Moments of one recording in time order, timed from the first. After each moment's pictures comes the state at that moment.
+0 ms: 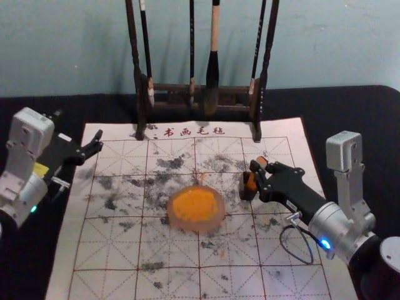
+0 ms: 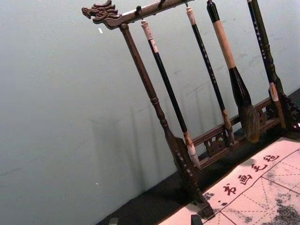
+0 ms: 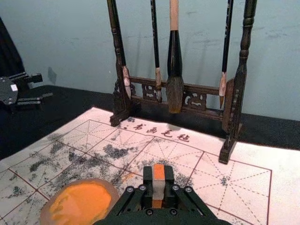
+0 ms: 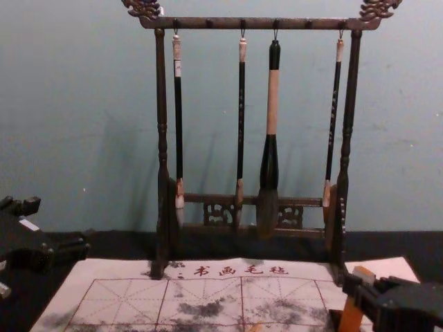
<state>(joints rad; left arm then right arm) -0.20 0.60 0.45 -1.41 -0.25 -0.12 0.03 0.00 0.31 -0.28 -1.54 0.35 0.01 0.30</state>
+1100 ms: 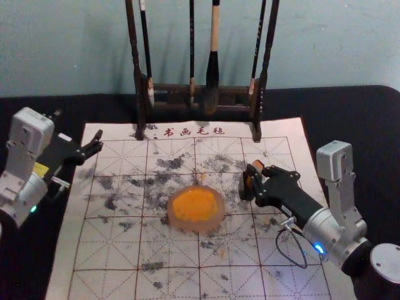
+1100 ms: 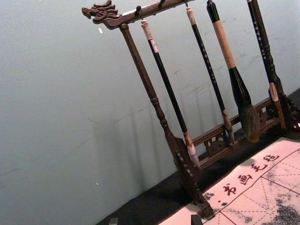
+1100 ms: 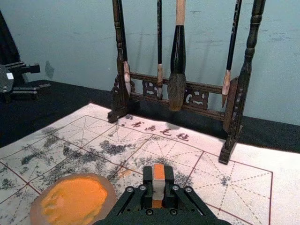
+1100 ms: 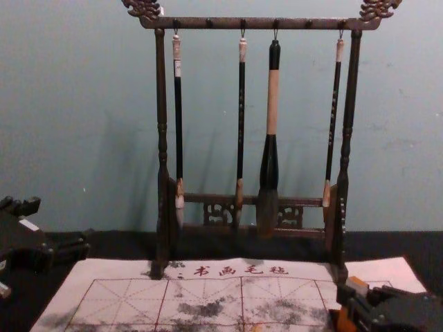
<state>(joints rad) -0.20 0.60 0.45 -1.41 -0.25 -0.12 0.03 0.01 0.28 -0.29 -1.48 0.28 -0.07 0.30</state>
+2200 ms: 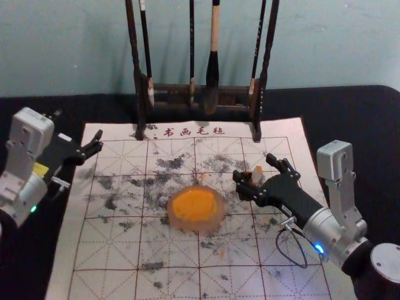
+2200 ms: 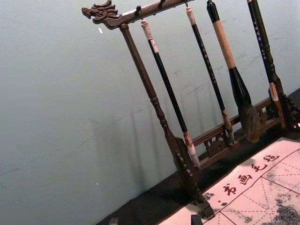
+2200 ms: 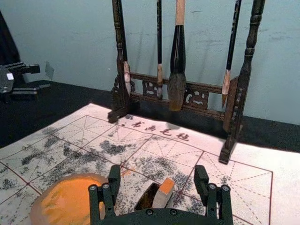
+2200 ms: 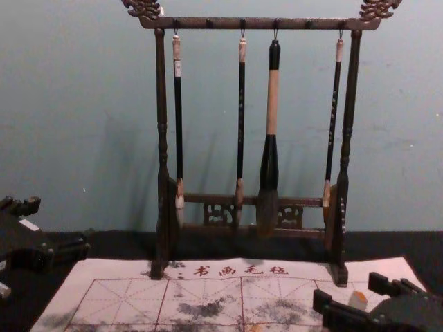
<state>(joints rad) -0.20 0.60 0.45 -1.41 -0.25 -0.12 0.03 0.01 0.28 -0.29 -1.48 0.28 -0.07 0.30</state>
